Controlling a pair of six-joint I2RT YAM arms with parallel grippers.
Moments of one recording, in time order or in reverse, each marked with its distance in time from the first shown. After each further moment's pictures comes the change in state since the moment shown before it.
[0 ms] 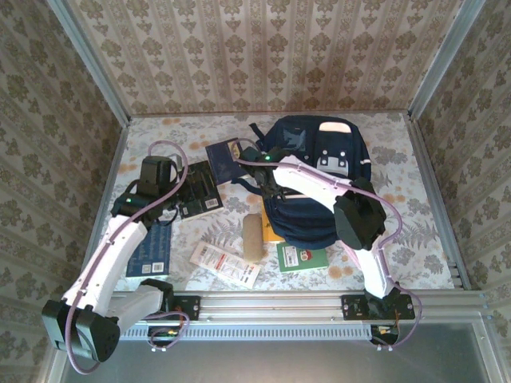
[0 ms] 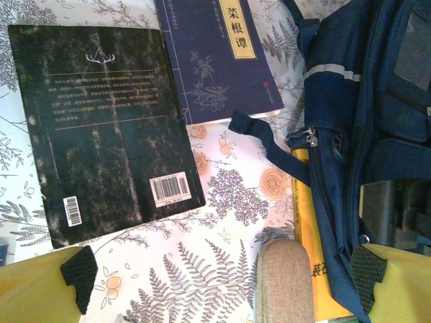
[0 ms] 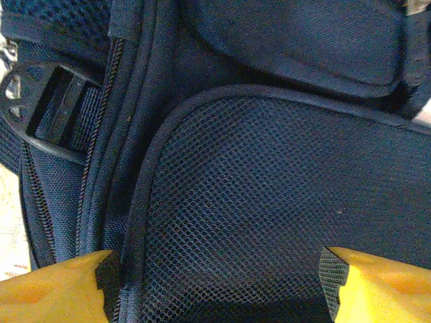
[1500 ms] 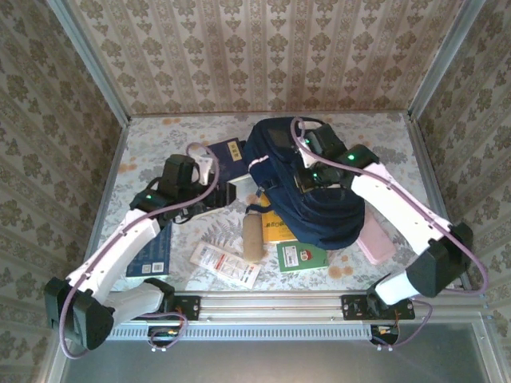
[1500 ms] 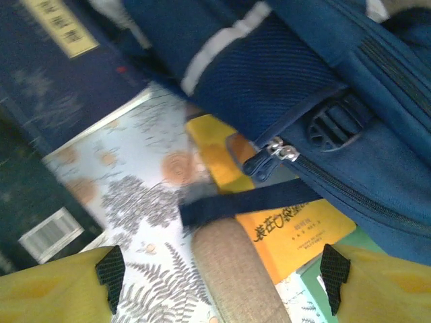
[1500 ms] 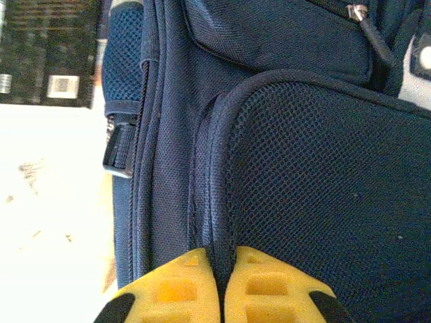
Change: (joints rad) left arm -0.225 0.090 -0.012 0.175 0.146 0.251; right arm -0.258 -0.652 -0.393 0.216 -0.617 -0.392
